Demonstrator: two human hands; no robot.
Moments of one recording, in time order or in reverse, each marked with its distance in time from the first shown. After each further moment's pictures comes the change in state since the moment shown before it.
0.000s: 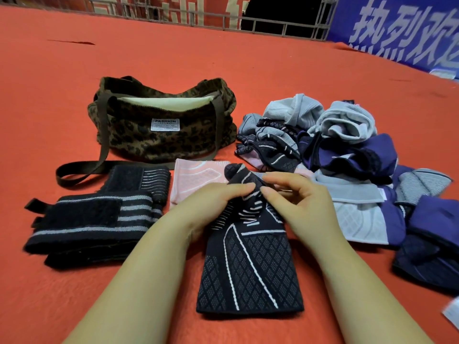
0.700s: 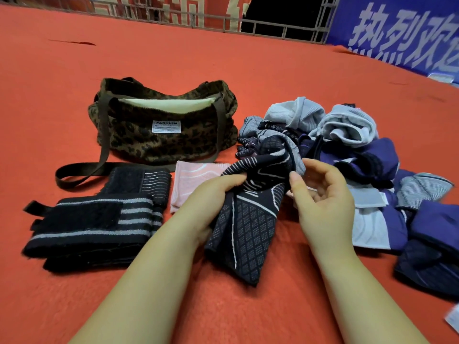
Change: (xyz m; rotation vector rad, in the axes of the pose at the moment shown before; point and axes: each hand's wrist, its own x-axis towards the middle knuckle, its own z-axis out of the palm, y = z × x) left_hand 0.000 0.003 0.007 -0.287 0.077 0.052; right_hand 0.001 0.000 -0.001 0.089 0.368 -0.023
